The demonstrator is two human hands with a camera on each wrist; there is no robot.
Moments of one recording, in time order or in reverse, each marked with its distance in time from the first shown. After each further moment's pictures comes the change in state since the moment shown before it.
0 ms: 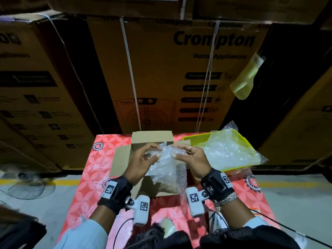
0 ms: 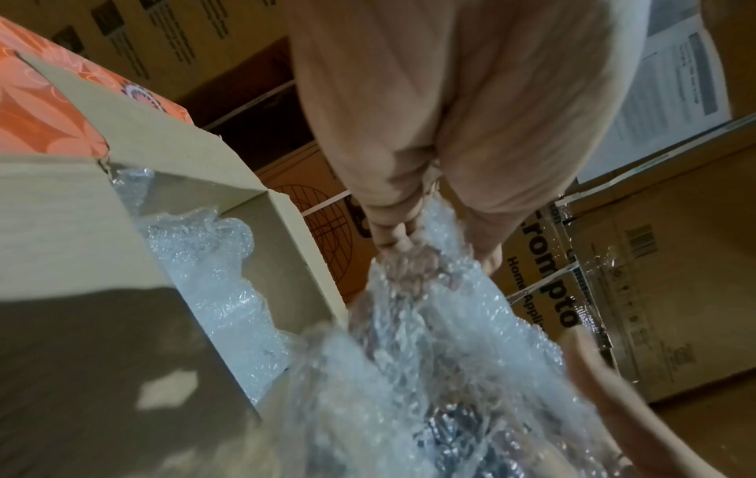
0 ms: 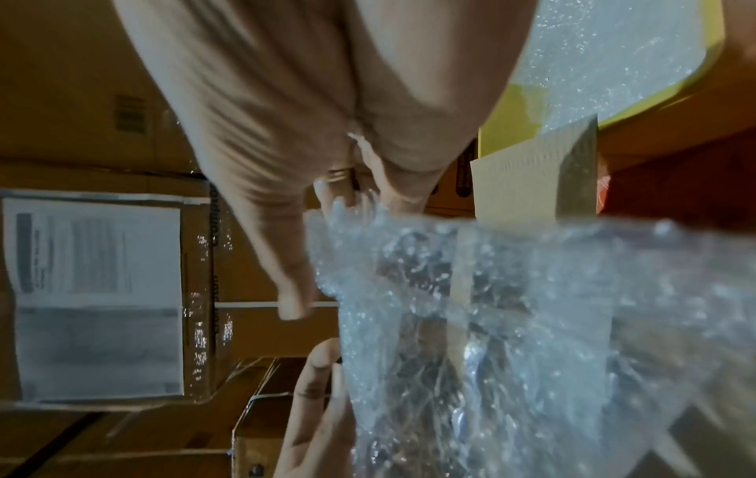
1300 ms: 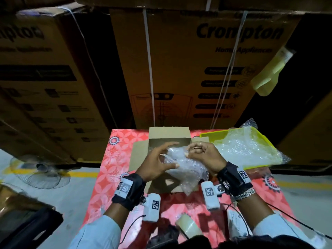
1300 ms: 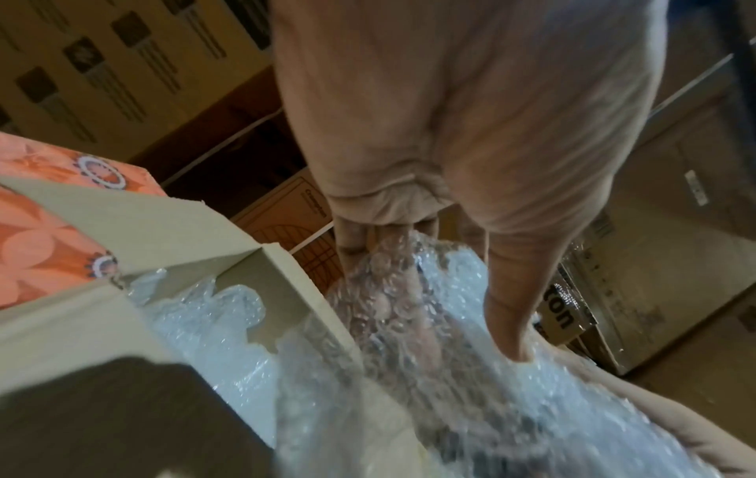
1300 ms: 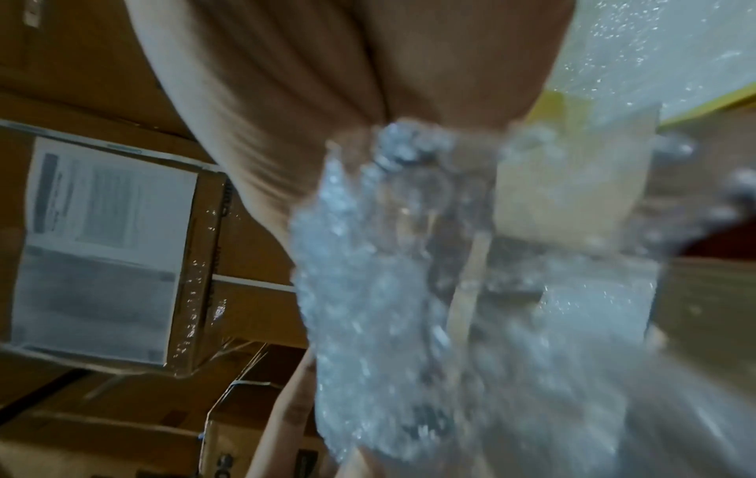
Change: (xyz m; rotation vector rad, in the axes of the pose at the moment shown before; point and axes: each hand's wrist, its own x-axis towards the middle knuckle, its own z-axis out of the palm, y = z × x) left_hand -0.011 -0.015 -0.035 0.174 -0.145 -0.105; right_hand 0.013 0.004 0.022 -0.158 -0.170 0.054
